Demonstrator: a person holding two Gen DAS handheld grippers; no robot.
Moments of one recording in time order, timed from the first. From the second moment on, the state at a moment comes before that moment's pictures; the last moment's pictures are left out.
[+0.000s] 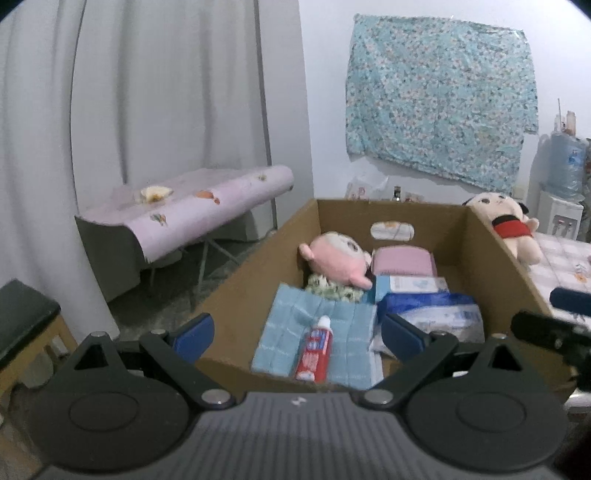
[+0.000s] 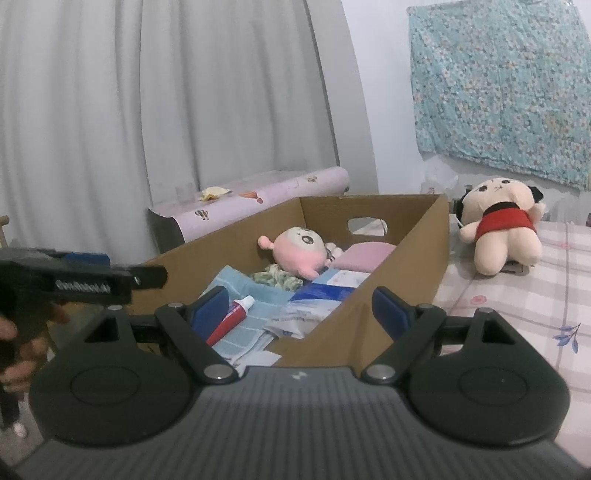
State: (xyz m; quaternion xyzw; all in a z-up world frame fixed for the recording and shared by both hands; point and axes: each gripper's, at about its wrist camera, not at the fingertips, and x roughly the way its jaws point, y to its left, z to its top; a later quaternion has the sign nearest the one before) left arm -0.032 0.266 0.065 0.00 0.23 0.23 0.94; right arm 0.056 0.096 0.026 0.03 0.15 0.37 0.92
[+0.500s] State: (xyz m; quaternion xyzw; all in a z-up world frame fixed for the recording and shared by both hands) left arm -0.035 0.257 0.042 0.00 0.24 0.22 0.94; right arm 0.058 0.098 0.026 0.03 0.16 0.37 0.92
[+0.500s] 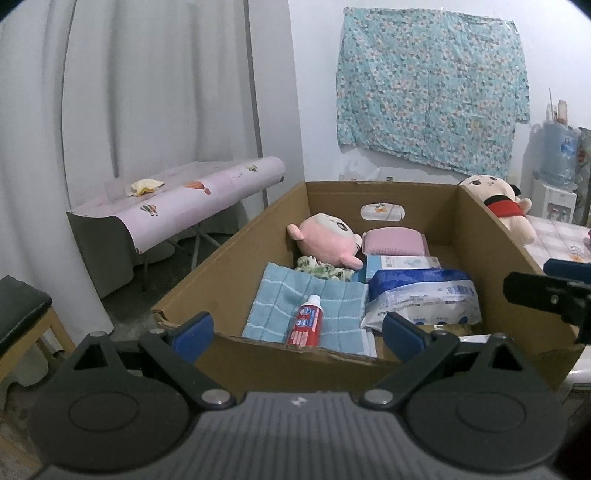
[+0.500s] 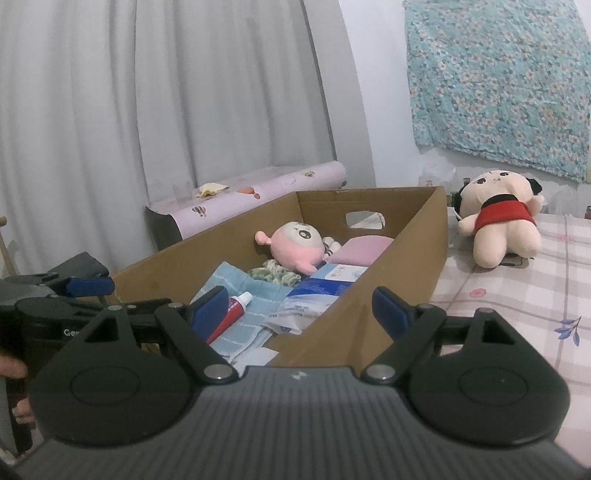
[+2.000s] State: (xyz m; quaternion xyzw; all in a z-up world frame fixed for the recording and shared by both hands) left arm -0.046 0.259 0.034 -0.03 0.23 0.24 0.94; right arm 0.065 0.099 0.024 0.04 0.17 0.37 0.91
